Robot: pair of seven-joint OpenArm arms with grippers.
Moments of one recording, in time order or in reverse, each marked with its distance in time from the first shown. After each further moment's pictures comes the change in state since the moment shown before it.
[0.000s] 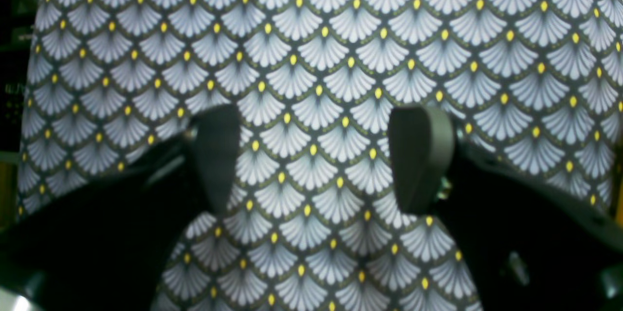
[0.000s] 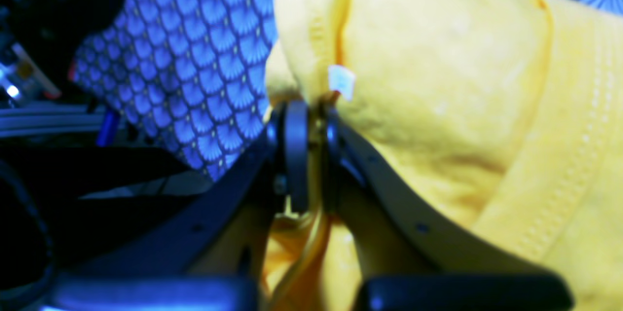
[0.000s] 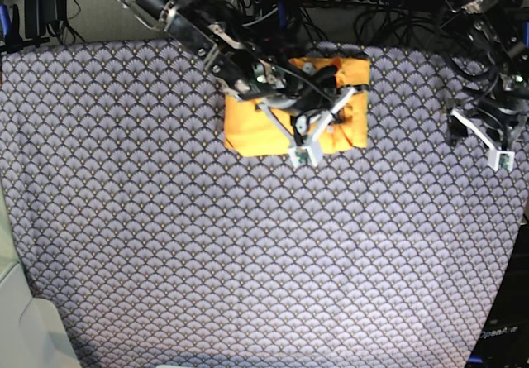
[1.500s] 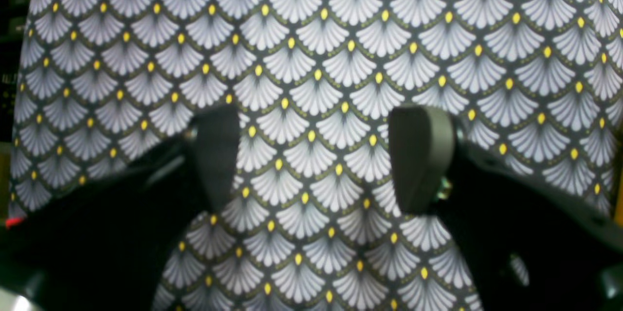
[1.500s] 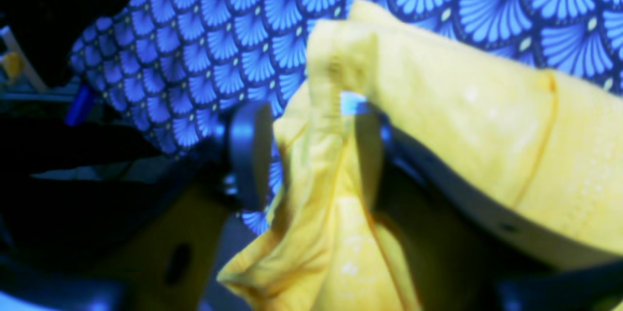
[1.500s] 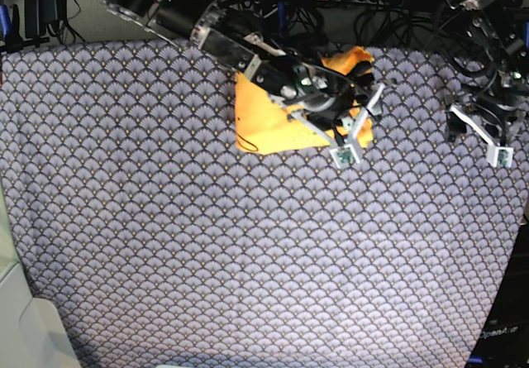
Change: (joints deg) left arm 0.7 0.3 0.0 0.2 0.0 0.4 0.2; right arm 7.0 -4.0 -9.9 -10.4 0.2 0.5 5.1
